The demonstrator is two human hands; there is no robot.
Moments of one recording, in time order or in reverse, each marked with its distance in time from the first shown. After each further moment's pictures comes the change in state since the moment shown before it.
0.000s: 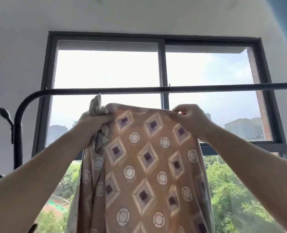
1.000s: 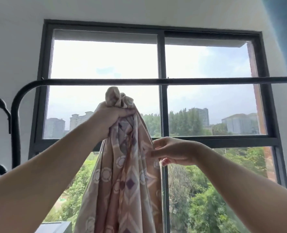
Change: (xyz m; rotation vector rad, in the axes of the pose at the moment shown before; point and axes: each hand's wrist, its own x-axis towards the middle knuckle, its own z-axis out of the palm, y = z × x) left_hand -0.010 0.002 0.038 -0.014 -0.070 0.008; right_hand -0.041 0.026 0.044 0.162 -0.787 0.404
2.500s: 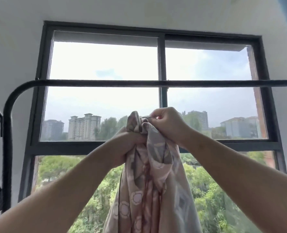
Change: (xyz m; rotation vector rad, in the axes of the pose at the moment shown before) left_hand -0.019 -0.040 0.028 -0.173 -0.393 -0.077; right_hand 0.025 -0.044 -0.015 -0.253 0.755 -0.402
